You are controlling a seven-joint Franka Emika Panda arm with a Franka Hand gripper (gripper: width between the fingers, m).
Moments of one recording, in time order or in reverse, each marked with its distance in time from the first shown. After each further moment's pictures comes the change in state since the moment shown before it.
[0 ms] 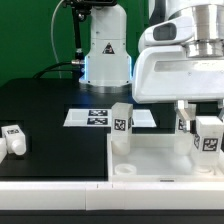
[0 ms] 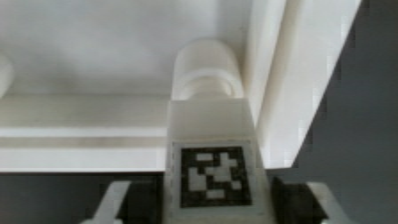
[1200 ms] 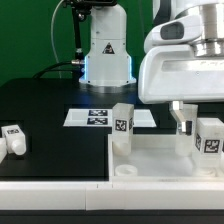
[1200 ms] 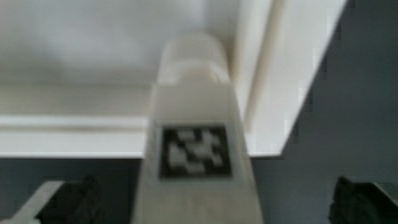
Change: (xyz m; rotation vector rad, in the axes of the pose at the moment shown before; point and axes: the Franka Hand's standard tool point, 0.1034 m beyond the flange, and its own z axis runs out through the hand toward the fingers) arm 0.023 -0.011 0.000 0.011 -0.045 -0.009
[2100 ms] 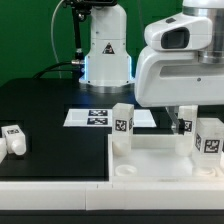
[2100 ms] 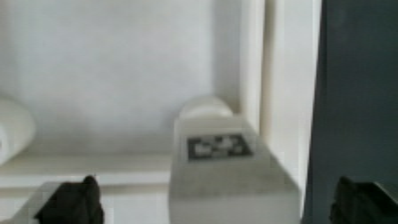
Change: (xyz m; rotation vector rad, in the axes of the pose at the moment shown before) arm -0.006 0.013 0.002 0.004 -0.450 0.093
